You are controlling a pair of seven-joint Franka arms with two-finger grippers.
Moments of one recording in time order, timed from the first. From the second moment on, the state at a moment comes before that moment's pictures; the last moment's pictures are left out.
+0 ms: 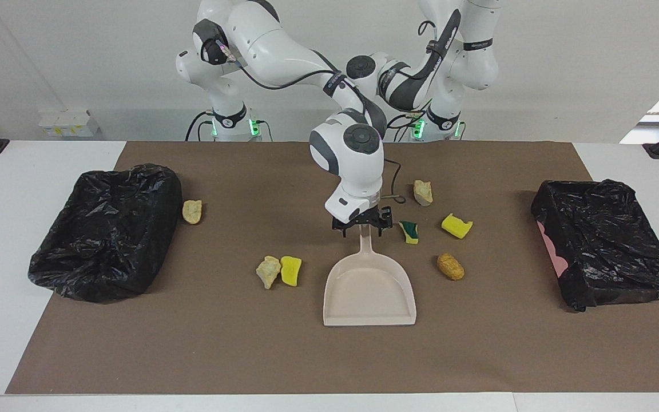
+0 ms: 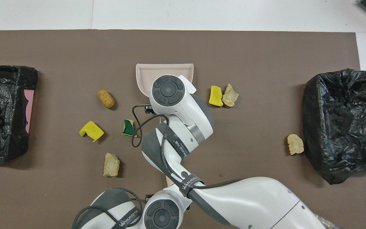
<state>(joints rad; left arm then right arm) -0.92 -0.11 -0.04 -2.41 -0.12 2.23 -0.68 0.57 0.63 0.10 -1.36 -0.05 2.06 0.68</state>
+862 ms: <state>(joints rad) -0.92 -0.11 -0.03 -2.41 -0.15 2.22 -0.68 0.54 0.63 0.09 -1.34 -0.06 2.03 0.67</state>
